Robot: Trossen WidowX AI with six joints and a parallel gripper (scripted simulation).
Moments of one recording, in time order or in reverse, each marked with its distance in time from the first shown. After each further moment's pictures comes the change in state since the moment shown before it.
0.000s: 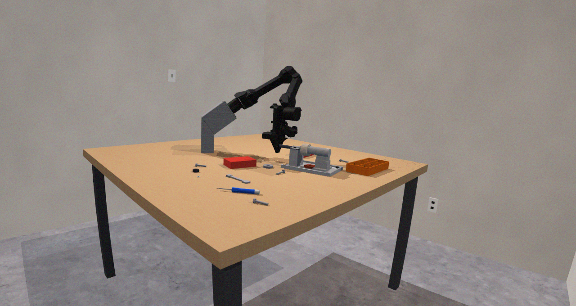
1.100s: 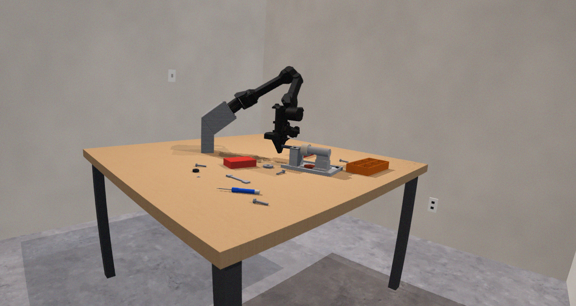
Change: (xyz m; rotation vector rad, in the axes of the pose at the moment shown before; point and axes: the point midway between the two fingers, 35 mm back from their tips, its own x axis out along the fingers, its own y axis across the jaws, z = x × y) arm 0.000 0.000 0.011 0.000 0.001 0.000
